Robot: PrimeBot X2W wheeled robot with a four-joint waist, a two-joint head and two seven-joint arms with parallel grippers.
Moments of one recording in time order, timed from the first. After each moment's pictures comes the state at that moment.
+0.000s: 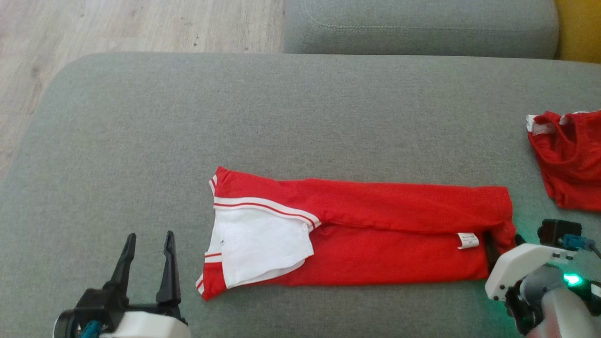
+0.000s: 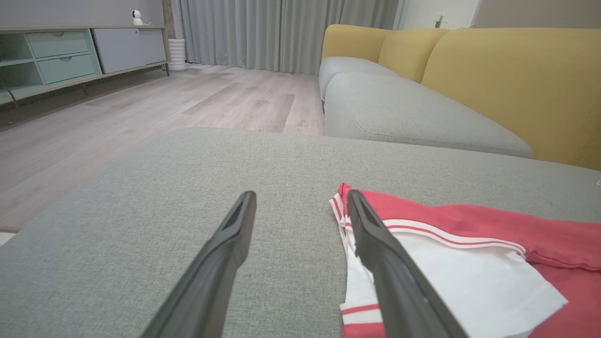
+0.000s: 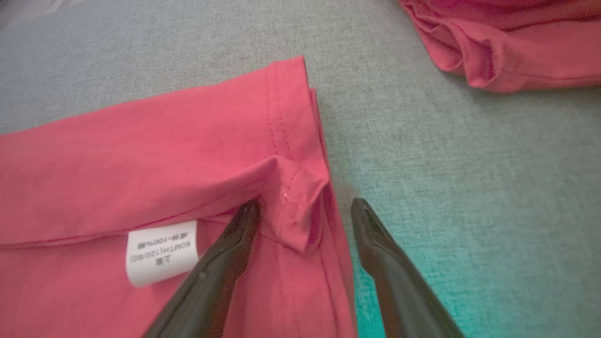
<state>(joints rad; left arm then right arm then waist) 0.03 0.36 -0.42 0.12 -0.54 0.21 -0.25 -0.20 -0.07 -0.22 0.63 0.10 0.13 0.20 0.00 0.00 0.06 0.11</state>
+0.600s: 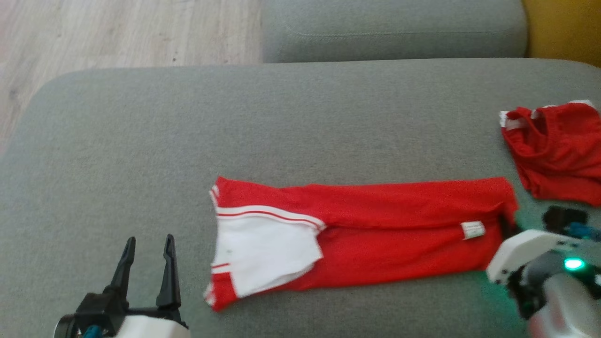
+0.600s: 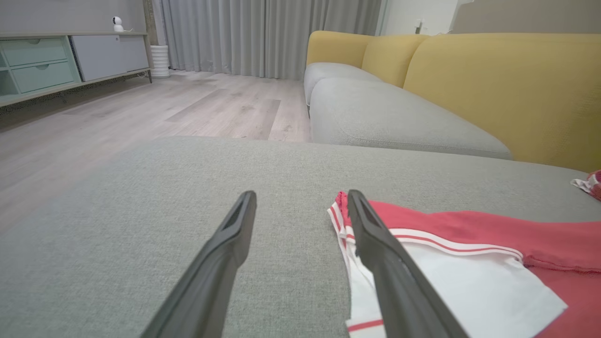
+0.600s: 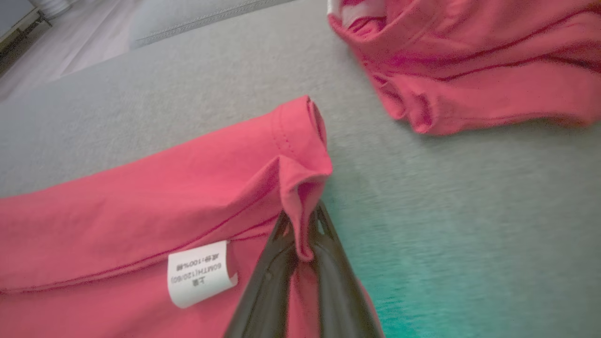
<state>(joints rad) 0.05 0.34 -0.39 0.12 -0.52 0.20 -0.25 -0.28 -0.09 -0.18 0.75 0.16 0.13 0.10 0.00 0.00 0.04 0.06</state>
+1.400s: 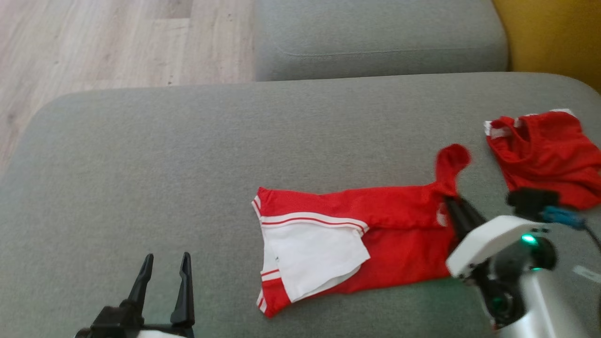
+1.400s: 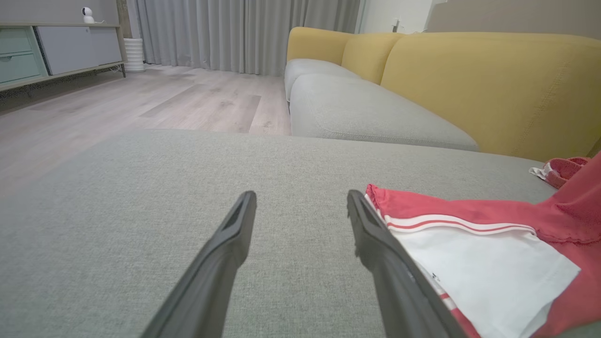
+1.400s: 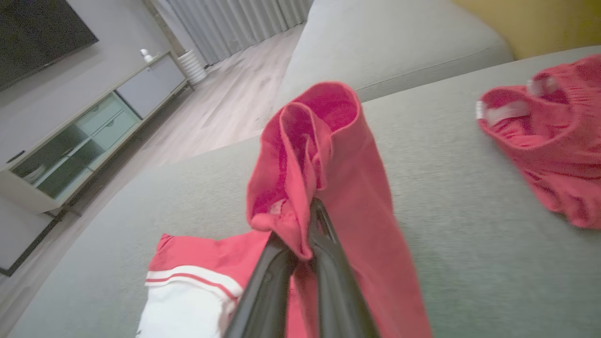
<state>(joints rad) 0.09 0.31 -0.43 0.14 -0.52 0.18 -0.25 -0.11 -0.06 0.06 0.19 0.46 0.13 0.31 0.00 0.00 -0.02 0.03</state>
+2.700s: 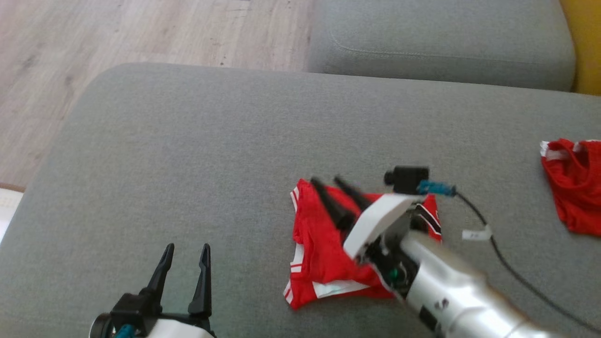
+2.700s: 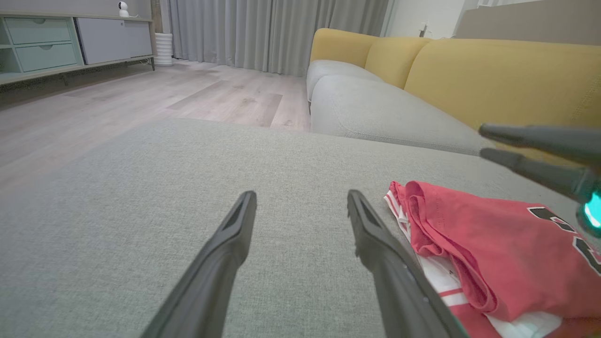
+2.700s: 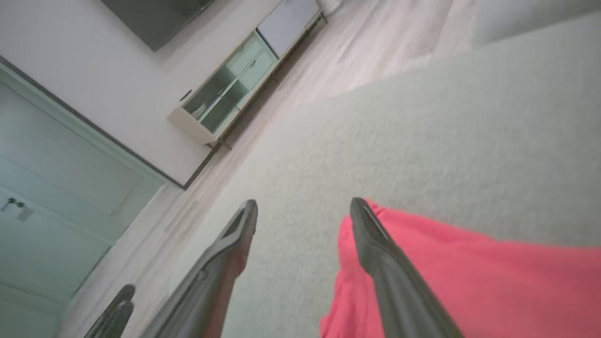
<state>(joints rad) 0.02 0.29 -0.48 0.19 -0.52 0.15 -0.25 -0.57 -0.06 0.91 0.76 1.15 0.13 -0.08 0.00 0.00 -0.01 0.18</state>
